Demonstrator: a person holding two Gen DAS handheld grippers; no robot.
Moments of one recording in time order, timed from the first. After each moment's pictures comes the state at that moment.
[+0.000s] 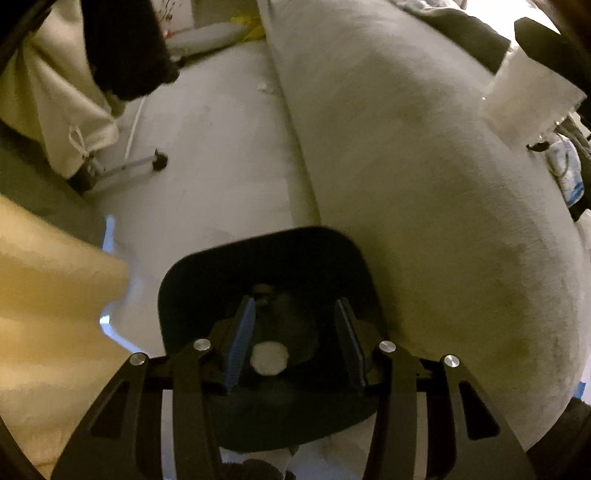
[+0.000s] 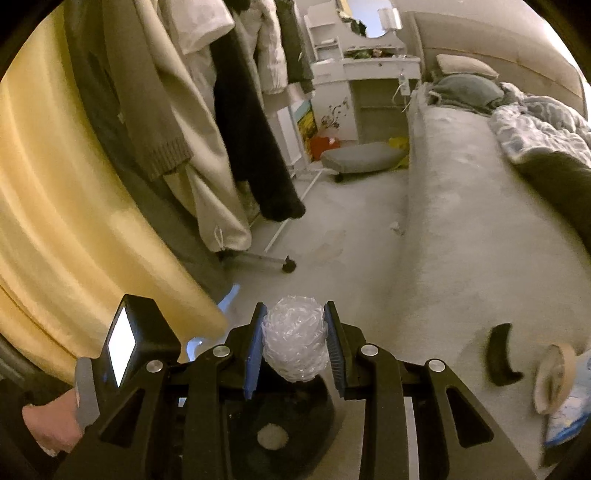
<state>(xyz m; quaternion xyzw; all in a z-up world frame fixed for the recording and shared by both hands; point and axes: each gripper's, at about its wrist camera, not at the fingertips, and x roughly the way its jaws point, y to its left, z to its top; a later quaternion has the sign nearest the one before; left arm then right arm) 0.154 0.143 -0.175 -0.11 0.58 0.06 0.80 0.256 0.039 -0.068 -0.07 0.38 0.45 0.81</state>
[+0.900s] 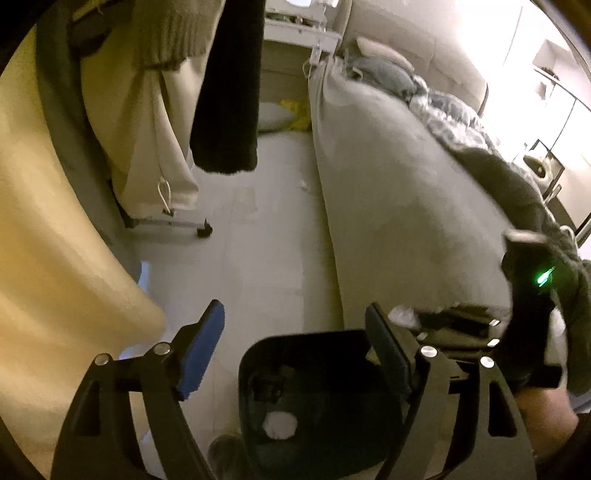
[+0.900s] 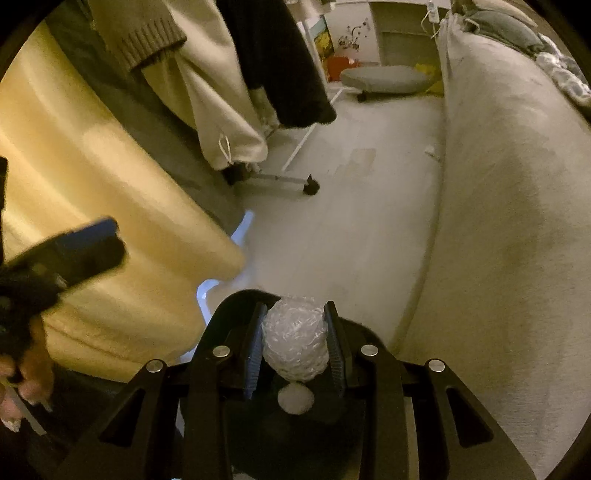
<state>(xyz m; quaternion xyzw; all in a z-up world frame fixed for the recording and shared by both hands) 0.109 0.232 -0.085 -0.19 0.40 0.12 0.89 0.243 0.125 -0.167 -0.12 0.50 0.45 0.73</state>
